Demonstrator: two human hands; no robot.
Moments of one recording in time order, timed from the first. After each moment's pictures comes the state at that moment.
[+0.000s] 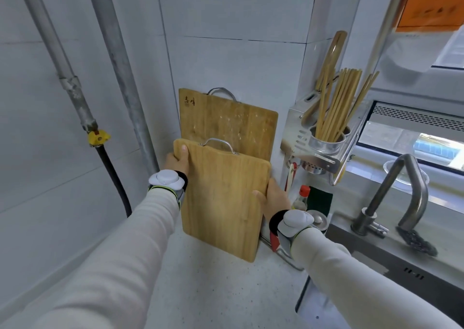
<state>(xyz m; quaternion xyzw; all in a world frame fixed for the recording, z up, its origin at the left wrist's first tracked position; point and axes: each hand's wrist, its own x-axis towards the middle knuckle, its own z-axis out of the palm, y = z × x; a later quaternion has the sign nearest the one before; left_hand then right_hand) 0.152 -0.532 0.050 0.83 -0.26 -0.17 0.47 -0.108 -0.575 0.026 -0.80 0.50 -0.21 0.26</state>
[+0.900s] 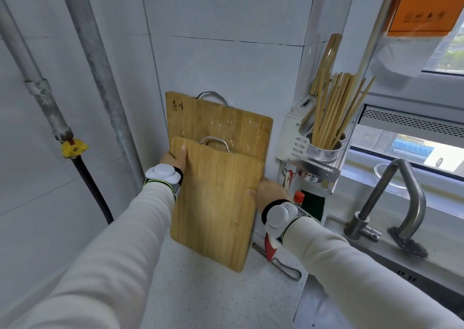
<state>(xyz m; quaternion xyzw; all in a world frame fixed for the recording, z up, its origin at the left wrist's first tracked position) 0.168 -0.583 0.052 0.85 -0.29 -0.17 0.42 -0.089 -0.604 0.057 -0.81 0.56 -0.08 0.15</state>
